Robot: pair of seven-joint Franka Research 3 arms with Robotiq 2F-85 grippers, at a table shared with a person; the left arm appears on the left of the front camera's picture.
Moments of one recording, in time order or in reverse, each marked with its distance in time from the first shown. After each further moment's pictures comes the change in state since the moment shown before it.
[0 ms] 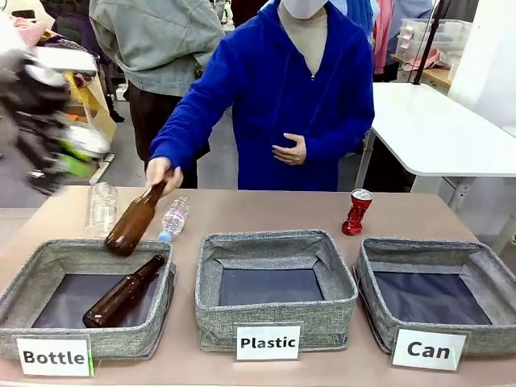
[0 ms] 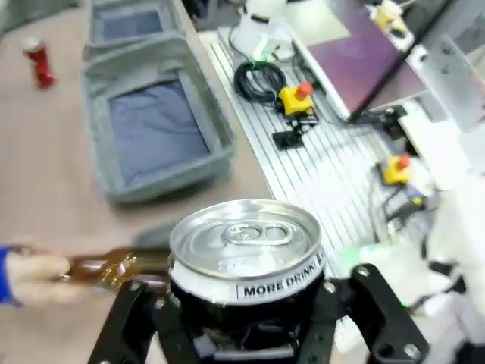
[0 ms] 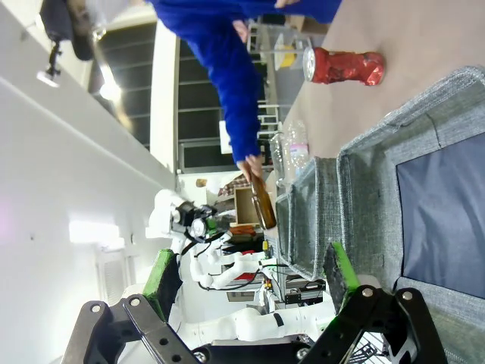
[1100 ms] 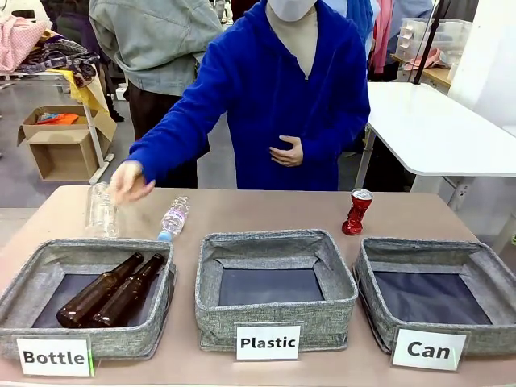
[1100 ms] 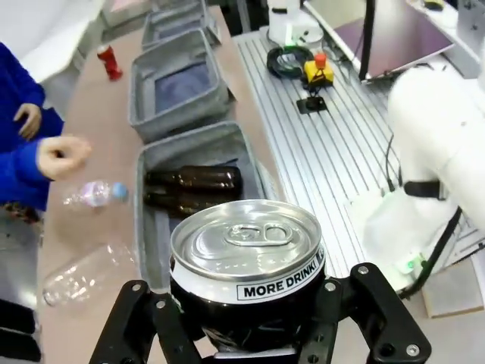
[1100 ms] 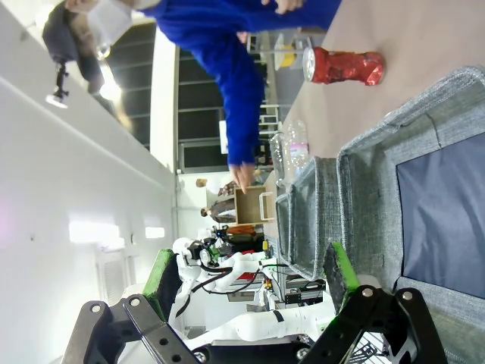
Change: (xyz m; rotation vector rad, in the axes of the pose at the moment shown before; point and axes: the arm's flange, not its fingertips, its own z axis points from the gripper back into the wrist) left arm -0.143 -0.210 0.080 0.338 -0.089 -0.140; right arm 0.000 0.000 0.000 0.000 0.000 0.000
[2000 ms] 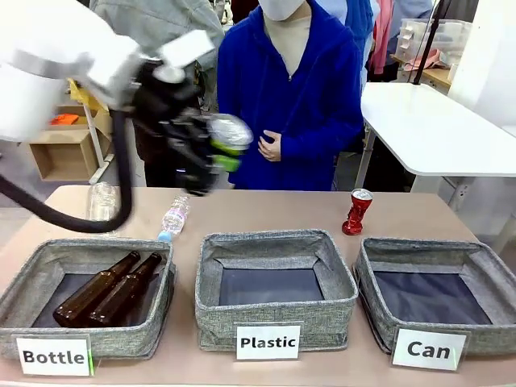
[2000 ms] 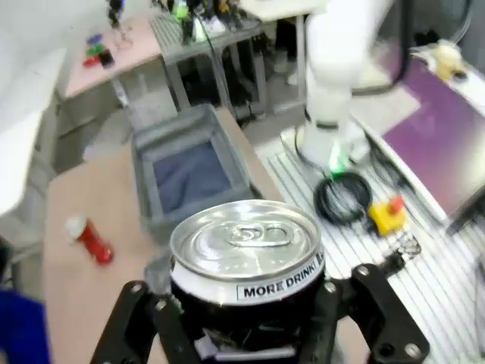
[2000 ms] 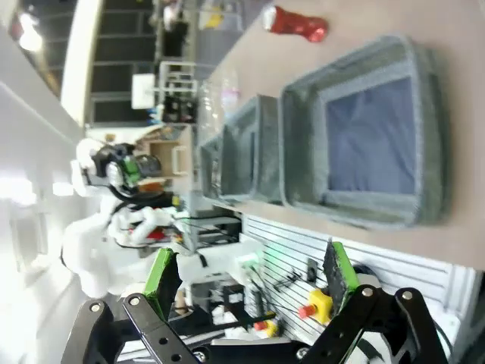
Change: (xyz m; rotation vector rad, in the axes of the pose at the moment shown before) left arm 0.279 0.193 -0.392 -0.178 -0.192 -0.068; right arm -0.031 0.082 0.113 -0.317 0.137 0.186
